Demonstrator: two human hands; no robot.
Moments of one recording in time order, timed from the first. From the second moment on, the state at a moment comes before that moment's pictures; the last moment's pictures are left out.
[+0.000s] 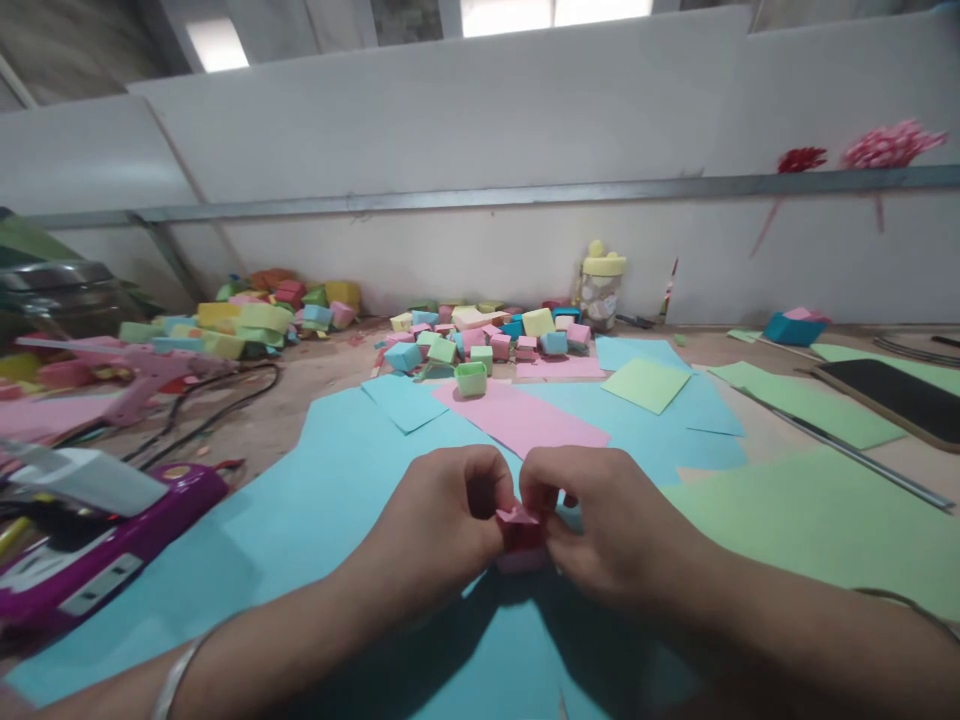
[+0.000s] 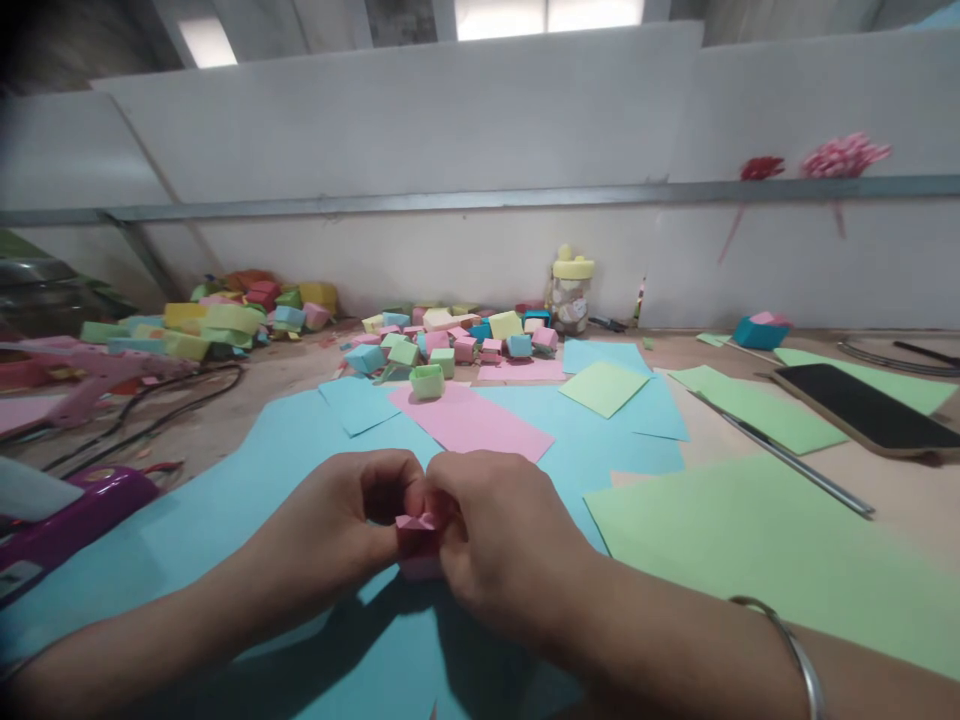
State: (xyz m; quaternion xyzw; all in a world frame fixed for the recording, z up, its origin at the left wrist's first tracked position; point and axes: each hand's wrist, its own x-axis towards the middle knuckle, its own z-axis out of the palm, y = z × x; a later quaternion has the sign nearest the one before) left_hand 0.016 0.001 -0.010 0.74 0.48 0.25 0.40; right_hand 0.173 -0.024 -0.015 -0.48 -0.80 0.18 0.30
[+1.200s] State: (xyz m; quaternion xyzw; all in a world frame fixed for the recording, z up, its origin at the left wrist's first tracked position) left_hand 0.013 -0.009 -0.017 0.89 0.32 0.33 0.09; right_hand 0.172 -0.033 -0.001 -0.54 -0.79 0.16 0.23
